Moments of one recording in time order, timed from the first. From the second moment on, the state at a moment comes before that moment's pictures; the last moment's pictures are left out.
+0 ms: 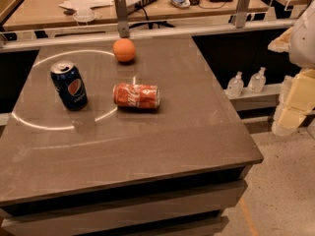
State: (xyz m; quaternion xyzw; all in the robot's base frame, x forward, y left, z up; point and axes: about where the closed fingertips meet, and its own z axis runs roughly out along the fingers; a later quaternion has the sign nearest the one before) arm 0.438 -0.217 0.976 -0.60 0.78 -0.03 0.16
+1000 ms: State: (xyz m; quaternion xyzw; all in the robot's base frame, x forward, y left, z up) arm 0.471 -0.179 0.979 -0.59 0.79 -0.02 0.16
